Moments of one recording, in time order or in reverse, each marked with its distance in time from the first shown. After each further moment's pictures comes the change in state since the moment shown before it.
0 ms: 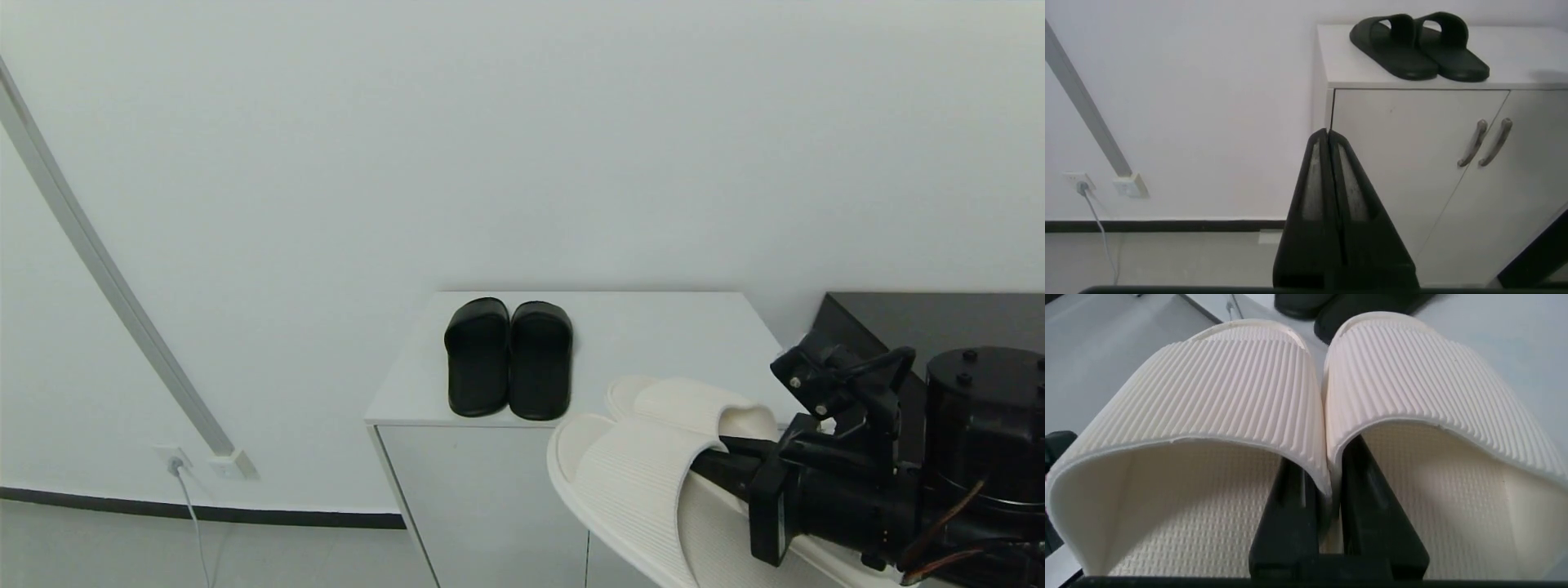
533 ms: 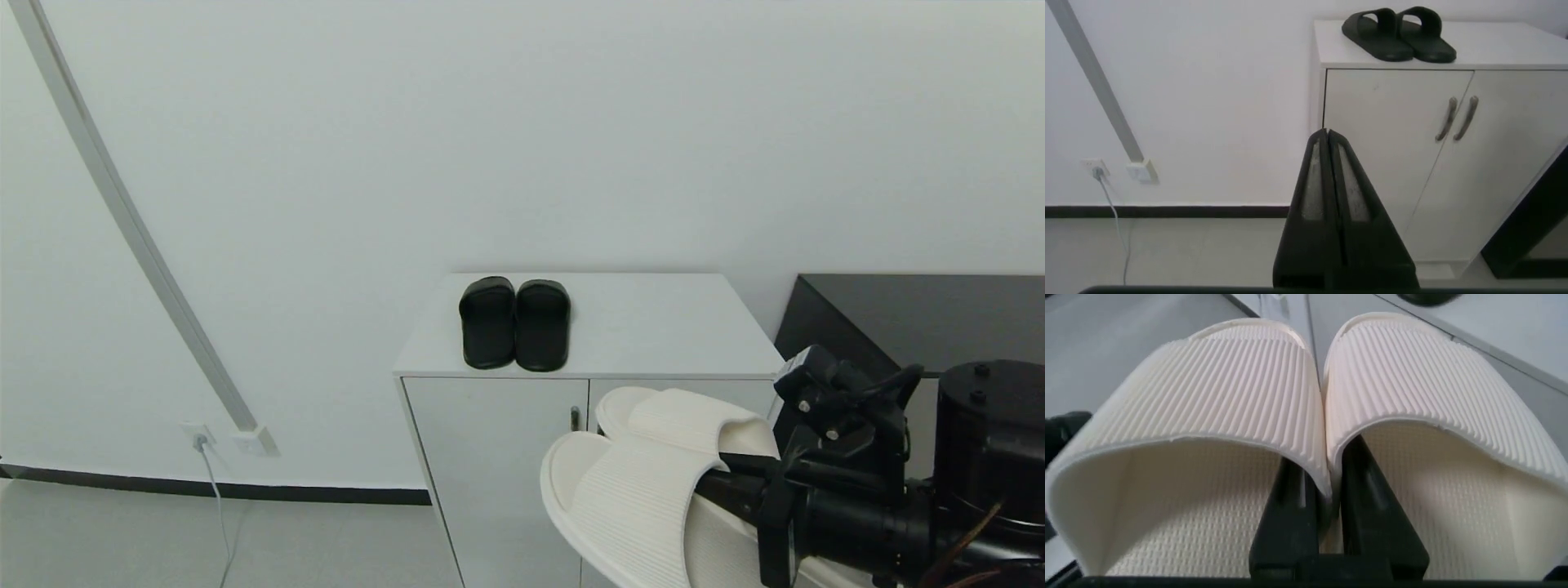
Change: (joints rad) left arm 0.000 0.000 0.000 -0.001 0.000 0.000; right arm 0.001 -0.010 0.028 -0.004 0.038 -0.023
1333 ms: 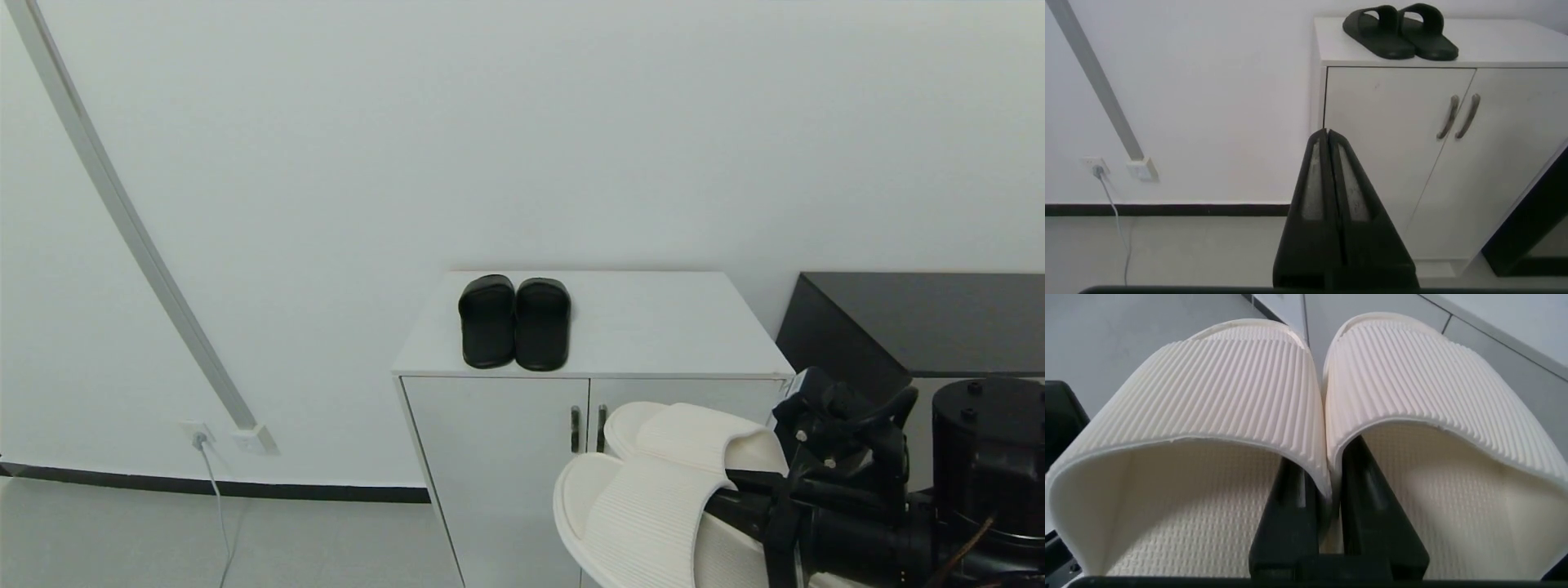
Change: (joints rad) left arm 0.000 0.000 0.000 0.000 0.000 0.002; right arm -0.002 0.000 0.040 -0.001 0.011 -0.061
